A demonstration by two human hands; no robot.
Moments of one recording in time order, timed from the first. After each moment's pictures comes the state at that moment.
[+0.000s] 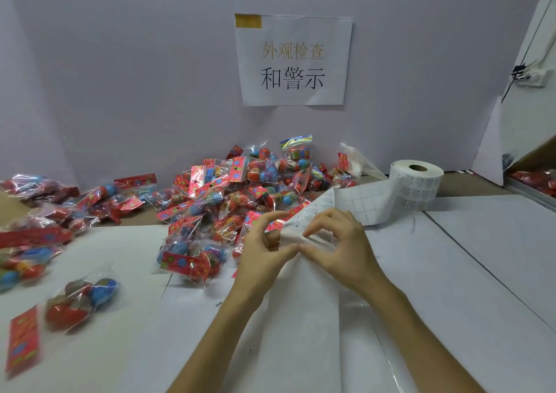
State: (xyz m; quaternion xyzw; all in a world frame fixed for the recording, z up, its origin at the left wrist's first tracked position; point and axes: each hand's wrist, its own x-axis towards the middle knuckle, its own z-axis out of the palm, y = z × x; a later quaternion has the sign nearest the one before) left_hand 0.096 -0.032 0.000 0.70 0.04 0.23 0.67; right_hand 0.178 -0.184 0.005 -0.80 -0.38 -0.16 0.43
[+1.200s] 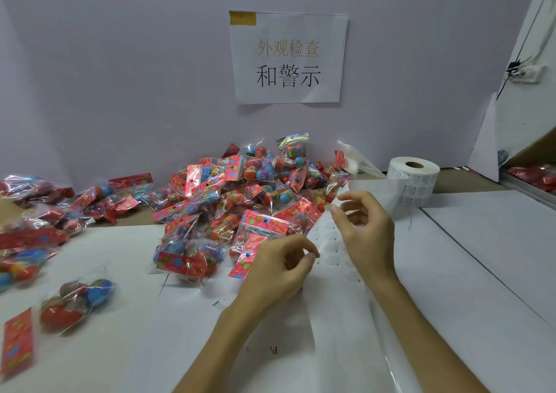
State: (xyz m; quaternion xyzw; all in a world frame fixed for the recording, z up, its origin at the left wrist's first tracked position) left_hand 0.087 -0.048 -0.002 0.85 -0.06 0.22 0.48; right_hand 0.183 -0.194 0.014 -0.71 -0.23 -0.26 0.61
